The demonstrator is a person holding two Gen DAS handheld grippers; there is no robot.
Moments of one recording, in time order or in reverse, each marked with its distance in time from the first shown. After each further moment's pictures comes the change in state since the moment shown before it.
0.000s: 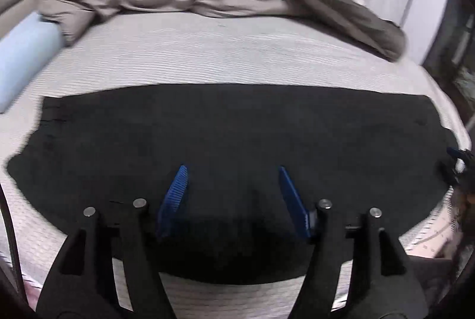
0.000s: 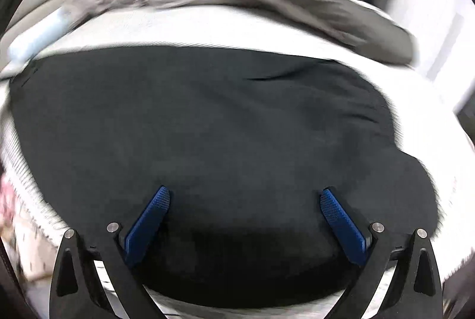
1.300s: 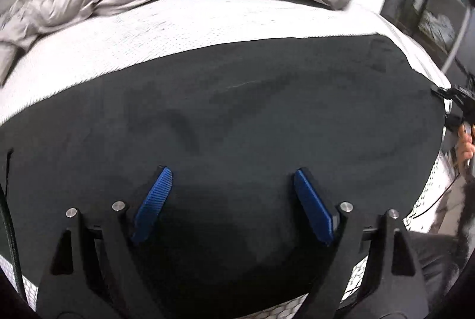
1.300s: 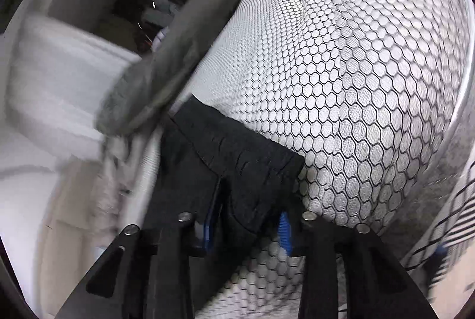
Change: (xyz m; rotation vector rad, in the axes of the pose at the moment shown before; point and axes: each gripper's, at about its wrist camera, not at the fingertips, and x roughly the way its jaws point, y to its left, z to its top) left arm 0.070 -0.145 -0.011 0.205 0.076 -0.124; right arm 0.007 -0.196 -0.084 1.122 -0.194 0.393
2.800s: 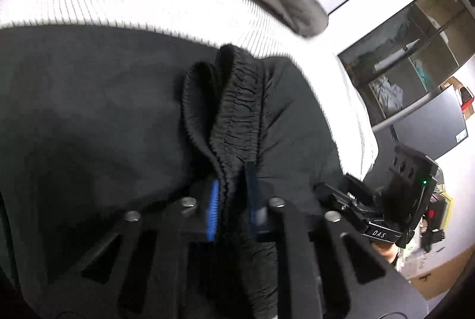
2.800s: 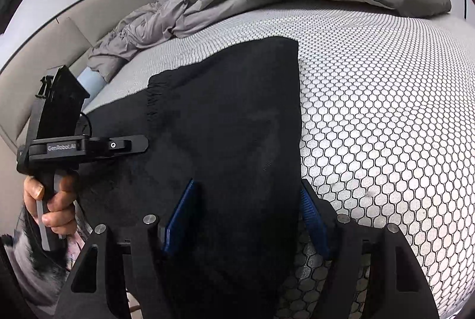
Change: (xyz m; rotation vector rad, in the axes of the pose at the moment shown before) left arm 0.021 0.027 0.036 -0.321 0.061 -0.444; right arm 0.109 0.160 -0.104 -0.842 0.372 -0.036
